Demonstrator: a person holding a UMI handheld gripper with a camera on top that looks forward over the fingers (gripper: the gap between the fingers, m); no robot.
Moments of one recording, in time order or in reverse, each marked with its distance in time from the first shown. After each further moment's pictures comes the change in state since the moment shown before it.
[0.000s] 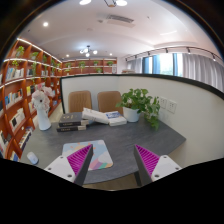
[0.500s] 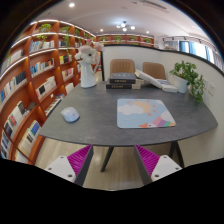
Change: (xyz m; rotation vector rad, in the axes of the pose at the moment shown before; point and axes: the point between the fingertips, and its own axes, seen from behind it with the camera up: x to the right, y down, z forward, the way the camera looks) arm -0.213 0.193 -0.036 -0.275 -0.353 -0.139
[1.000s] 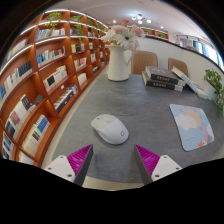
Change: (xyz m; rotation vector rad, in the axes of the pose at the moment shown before) arm -0.185 -0.037 0.135 -0.095 -0.096 -0.051
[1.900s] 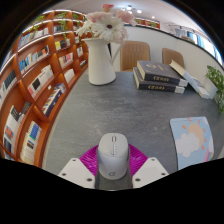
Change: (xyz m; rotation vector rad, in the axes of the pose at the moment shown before) arm 0.046 -0.072 0.080 -0.110 0.075 0.088
